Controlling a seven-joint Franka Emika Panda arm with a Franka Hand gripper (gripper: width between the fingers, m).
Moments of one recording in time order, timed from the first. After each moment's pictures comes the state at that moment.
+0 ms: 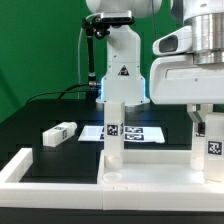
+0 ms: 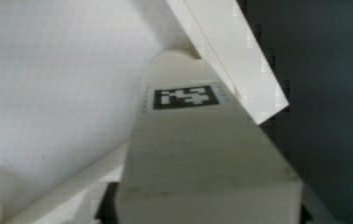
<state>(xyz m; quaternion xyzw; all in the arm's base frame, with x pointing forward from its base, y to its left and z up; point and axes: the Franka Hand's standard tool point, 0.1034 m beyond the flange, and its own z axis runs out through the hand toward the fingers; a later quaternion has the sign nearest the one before) 0.642 0.104 0.104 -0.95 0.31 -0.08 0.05</state>
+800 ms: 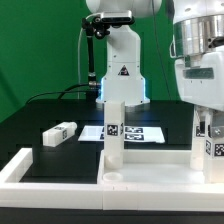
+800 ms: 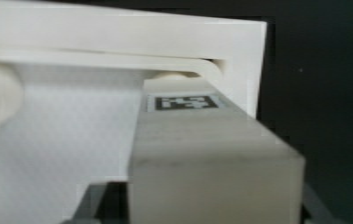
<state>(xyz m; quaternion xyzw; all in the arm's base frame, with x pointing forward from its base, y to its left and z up) 0.637 0.101 0.101 -0.68 0.72 -0.01 0.09</state>
